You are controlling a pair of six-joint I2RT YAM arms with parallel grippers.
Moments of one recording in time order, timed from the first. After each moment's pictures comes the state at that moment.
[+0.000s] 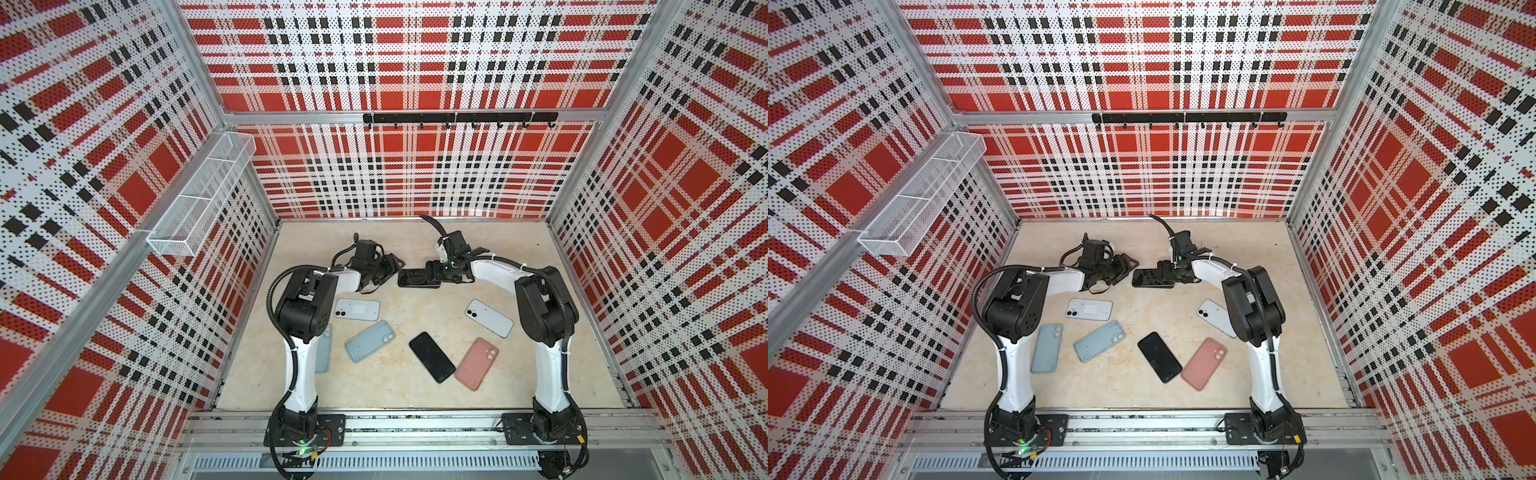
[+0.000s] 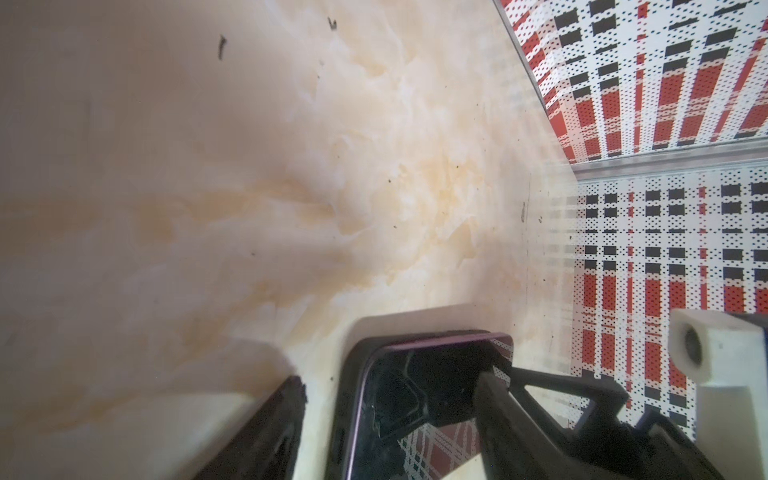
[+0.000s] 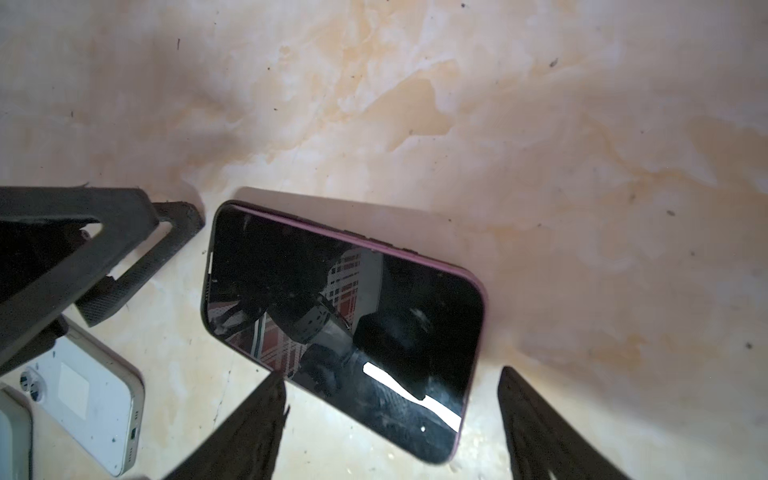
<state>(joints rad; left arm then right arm) -0.32 2.12 1.26 0.18 0.43 -0.86 0.45 2.09 1.52 -0.44 -0.15 0.37</state>
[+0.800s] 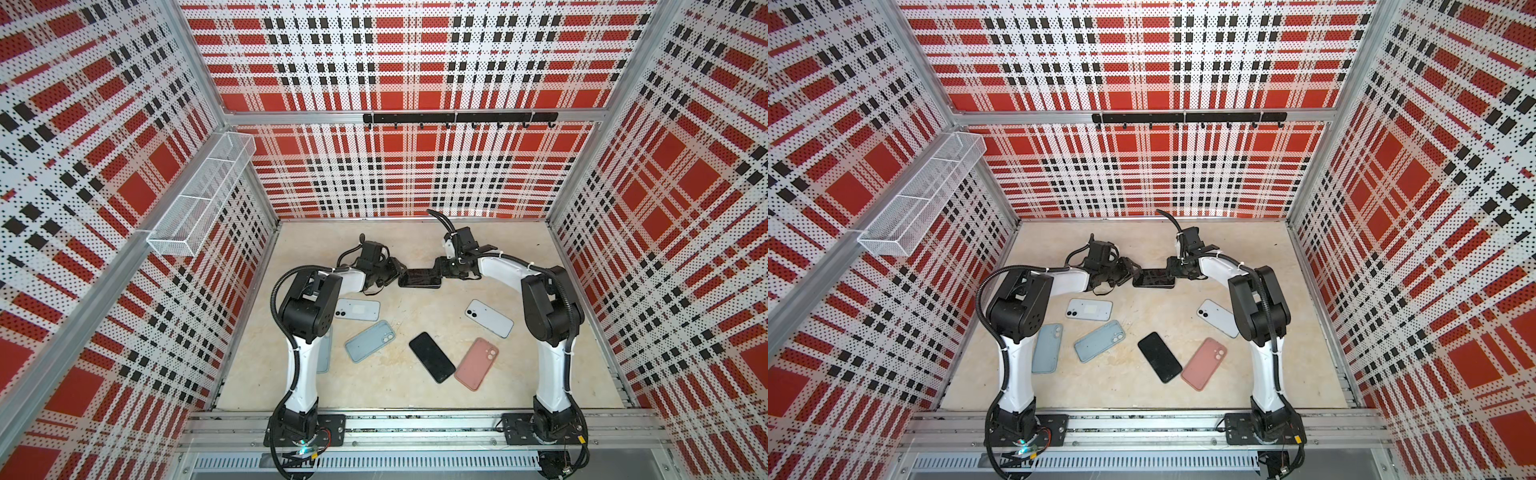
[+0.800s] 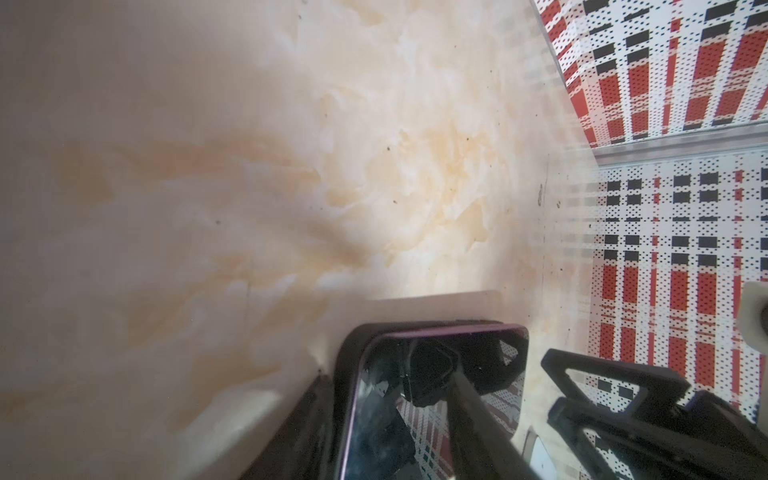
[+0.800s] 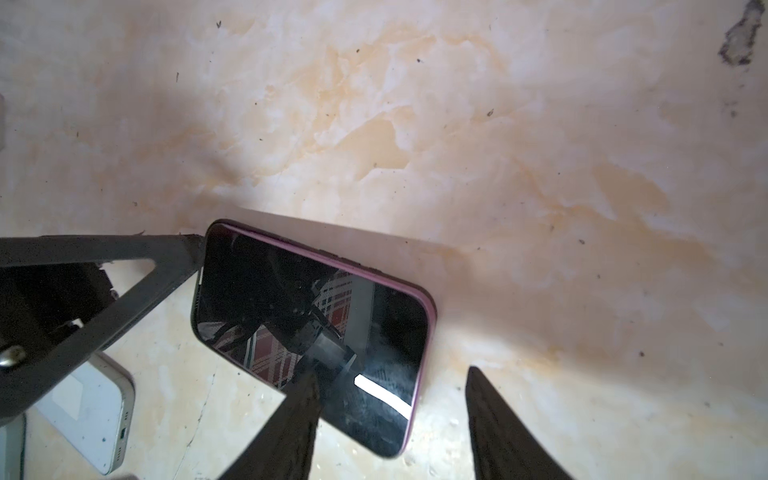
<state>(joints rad) -0.36 2.14 1.29 0.13 0.40 -0.84 0.40 2.09 1.52 -0.43 -0.19 0.32</state>
